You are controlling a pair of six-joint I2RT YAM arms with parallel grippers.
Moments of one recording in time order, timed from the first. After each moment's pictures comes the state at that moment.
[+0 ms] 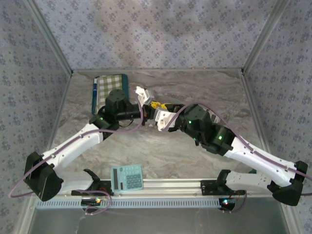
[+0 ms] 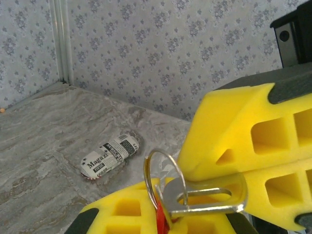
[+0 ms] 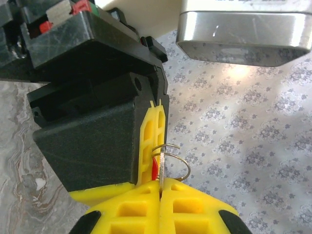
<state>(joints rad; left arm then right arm) -0.70 1.23 0.99 0.08 0.65 -0.08 1.01 1.05 1.08 -0.29 0.28 -0.88</state>
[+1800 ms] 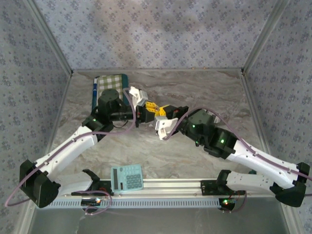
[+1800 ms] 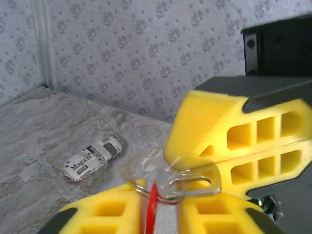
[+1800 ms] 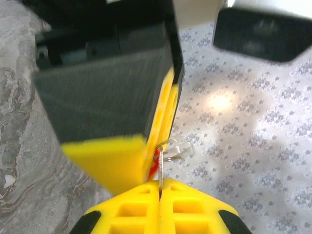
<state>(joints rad) -0.65 1.15 0.99 0.04 0.76 -0.11 1.03 1.00 1.04 -0.22 0.25 -1.09</state>
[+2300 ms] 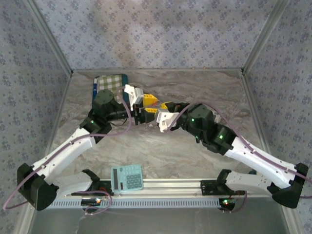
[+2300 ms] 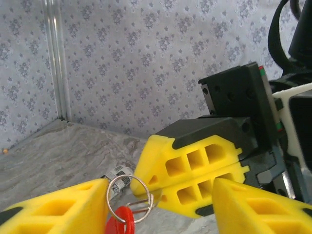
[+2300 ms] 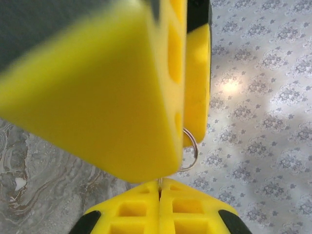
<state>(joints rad) -0.66 1.11 0.97 0.15 0.71 -0.12 0.96 1.03 1.05 -0.22 0.20 -0.99</state>
